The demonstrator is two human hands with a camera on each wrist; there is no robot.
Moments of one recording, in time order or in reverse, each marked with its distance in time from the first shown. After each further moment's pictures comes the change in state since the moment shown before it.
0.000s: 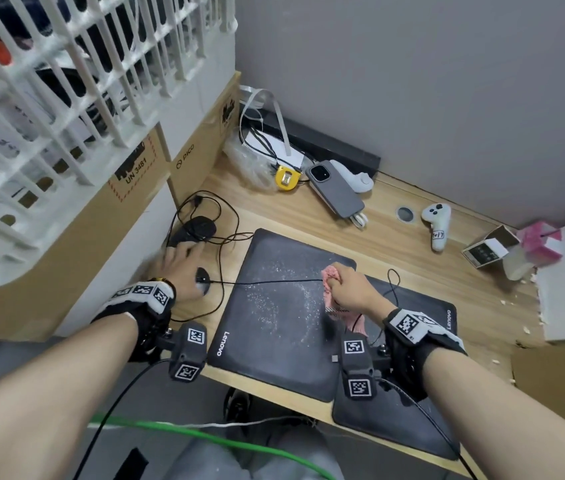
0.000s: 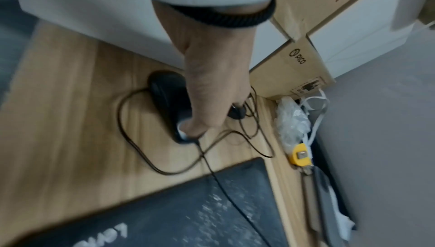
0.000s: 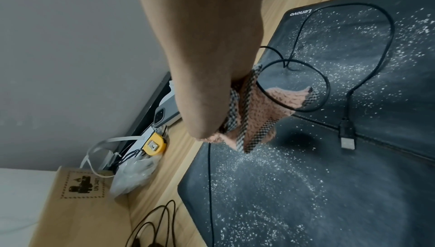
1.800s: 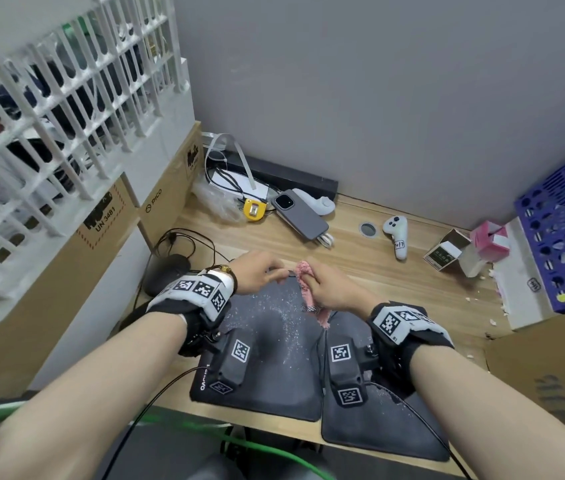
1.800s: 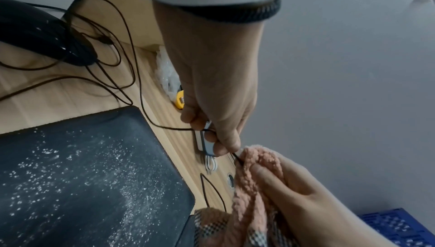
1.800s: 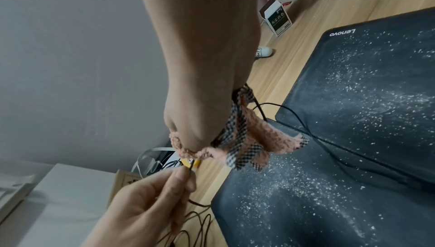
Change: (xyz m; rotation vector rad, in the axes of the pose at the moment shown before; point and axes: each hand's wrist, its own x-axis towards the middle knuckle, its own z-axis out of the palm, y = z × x) left_hand 0.014 0.157 -0.066 -0.138 -0.064 0.616; right_hand -0.028 -0.018 -0.047 0.022 0.095 -0.266
